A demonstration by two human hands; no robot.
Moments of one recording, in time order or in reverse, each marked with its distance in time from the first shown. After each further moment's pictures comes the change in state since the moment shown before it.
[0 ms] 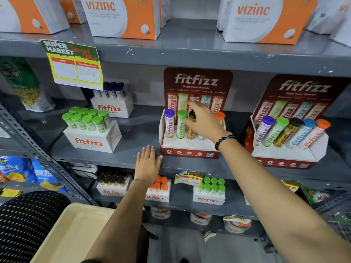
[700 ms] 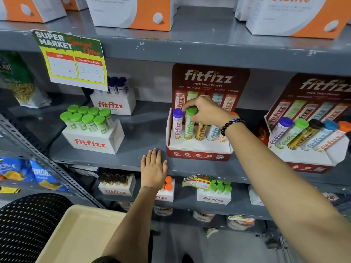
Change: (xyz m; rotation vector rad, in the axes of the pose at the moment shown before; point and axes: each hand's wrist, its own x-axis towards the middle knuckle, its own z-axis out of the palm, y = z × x) left_hand 0.009 -0.012 0.029 0.079 0.084 0.008; right_hand 0.054 -0.007 0.002 0.022 -0.239 0.043
